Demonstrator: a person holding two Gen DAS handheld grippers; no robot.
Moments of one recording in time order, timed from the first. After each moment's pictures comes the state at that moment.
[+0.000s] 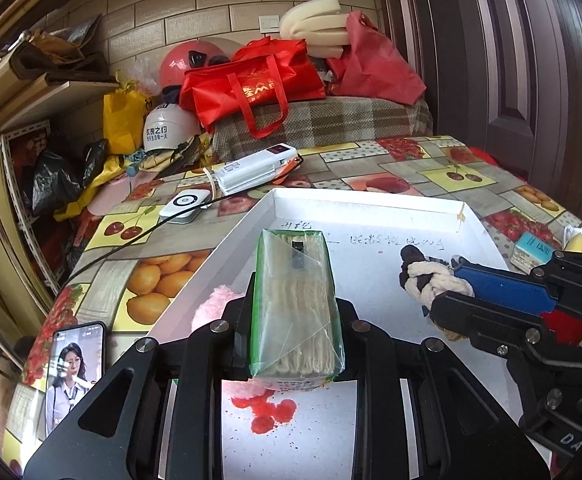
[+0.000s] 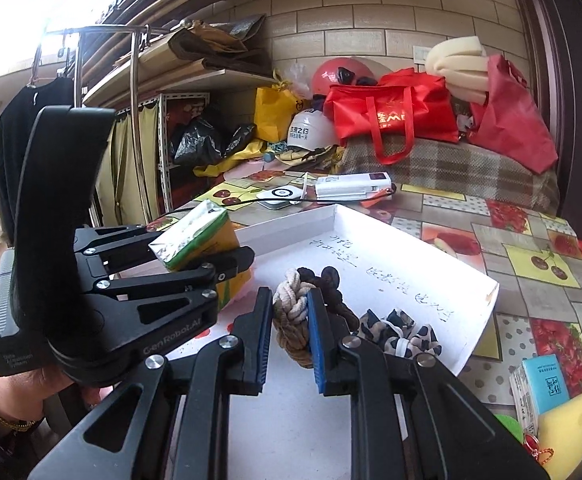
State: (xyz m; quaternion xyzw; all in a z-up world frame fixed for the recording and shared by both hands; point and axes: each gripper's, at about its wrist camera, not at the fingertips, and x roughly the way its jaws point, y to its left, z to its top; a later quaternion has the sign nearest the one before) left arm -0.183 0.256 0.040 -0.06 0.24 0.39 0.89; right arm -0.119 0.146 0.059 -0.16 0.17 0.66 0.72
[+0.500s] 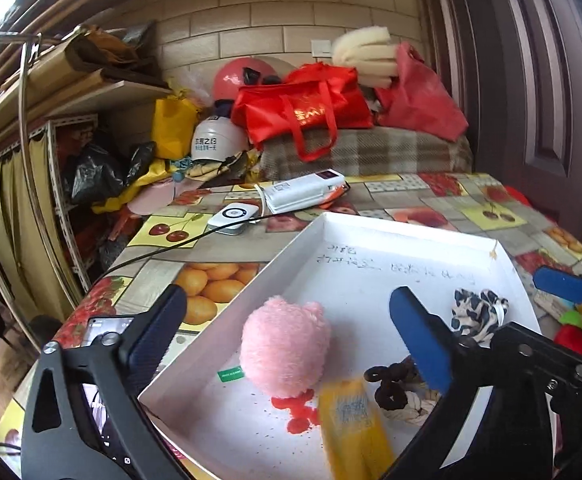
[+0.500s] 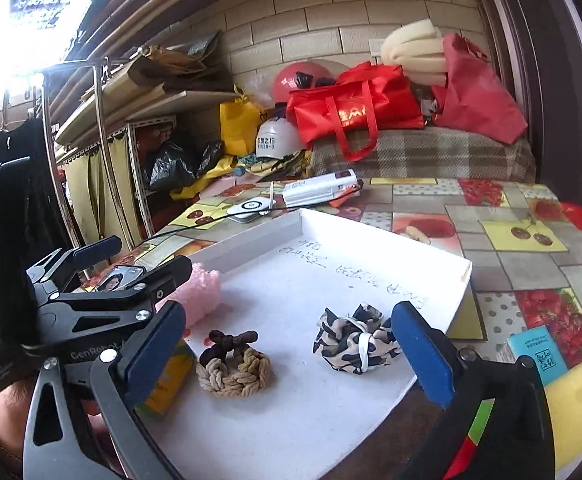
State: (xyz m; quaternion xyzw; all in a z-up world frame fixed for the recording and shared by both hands) left arm -0.213 0.258 0.046 -0.08 0.18 0.46 0.87; right arm -0.095 0.138 0.061 -0.10 0.19 0.63 0.75
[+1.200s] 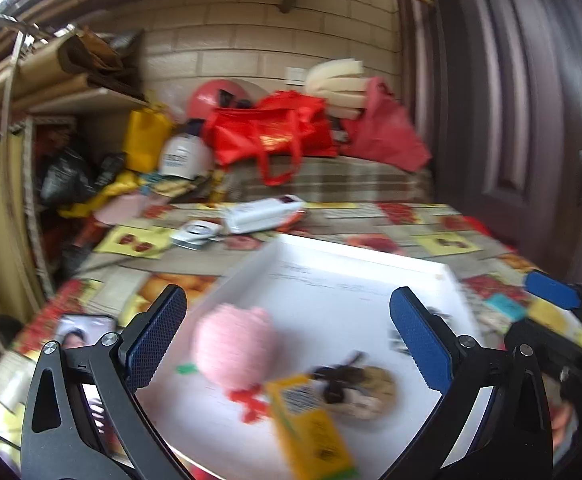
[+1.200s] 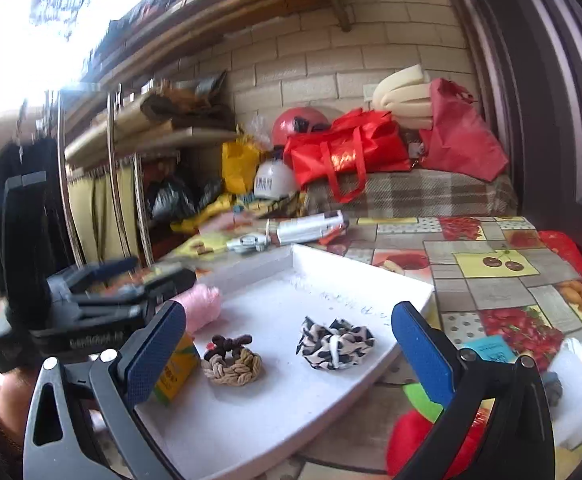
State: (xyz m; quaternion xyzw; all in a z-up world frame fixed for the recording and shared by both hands) left arm -0.226 0.227 0.054 -0.10 0.12 0.38 0.91; right arm -0.093 0.079 0.076 -0.04 0.13 0.63 0.77
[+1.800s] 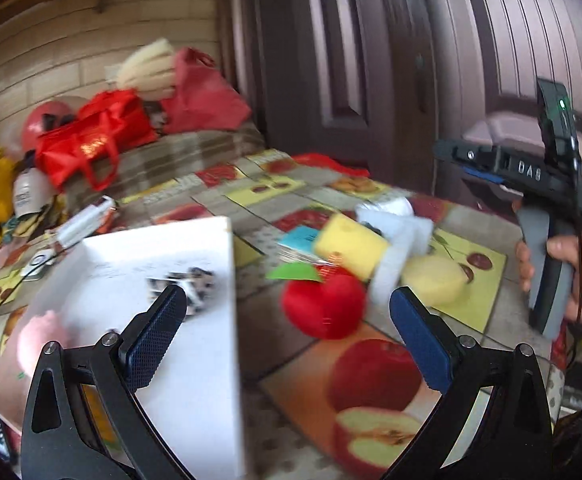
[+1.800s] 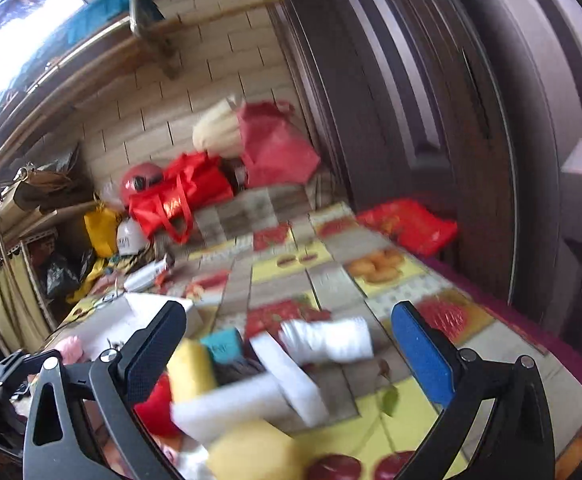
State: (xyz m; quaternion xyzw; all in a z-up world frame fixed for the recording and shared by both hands) left arm -0.127 0.096 0.053 0.01 0.22 0.15 0.96; right arm 0.040 -0.072 0.087 0.06 0.18 0.44 0.88
